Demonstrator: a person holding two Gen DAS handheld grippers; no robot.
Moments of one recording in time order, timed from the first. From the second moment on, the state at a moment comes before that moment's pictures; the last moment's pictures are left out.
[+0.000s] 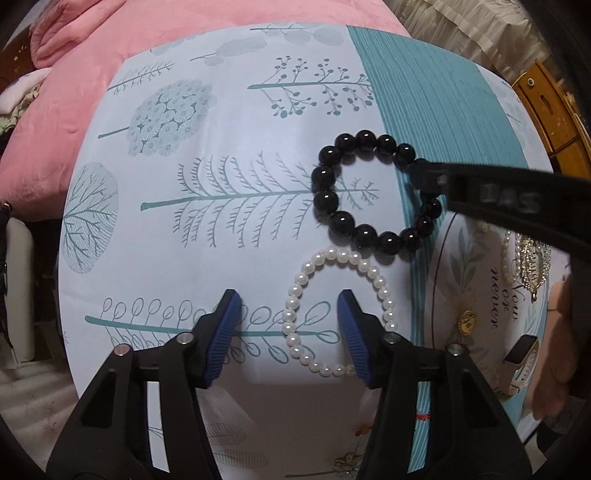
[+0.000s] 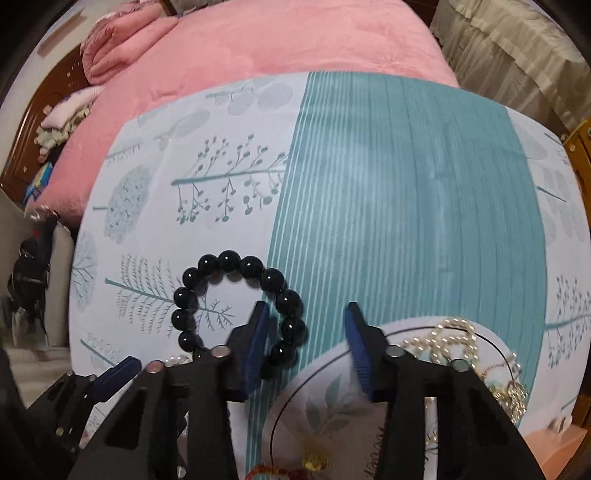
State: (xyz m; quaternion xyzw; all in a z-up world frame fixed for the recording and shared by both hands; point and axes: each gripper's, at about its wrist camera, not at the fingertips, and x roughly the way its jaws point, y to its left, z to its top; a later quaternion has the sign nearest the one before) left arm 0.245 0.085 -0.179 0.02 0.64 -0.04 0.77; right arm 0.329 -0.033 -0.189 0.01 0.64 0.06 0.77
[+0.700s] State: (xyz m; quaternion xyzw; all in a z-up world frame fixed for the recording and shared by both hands) left arm 0.226 0.114 -0.094 -0.08 0.59 -0.05 0.81; right arm 0.274 -0.054 -0.104 0.05 0.56 0.11 0.82
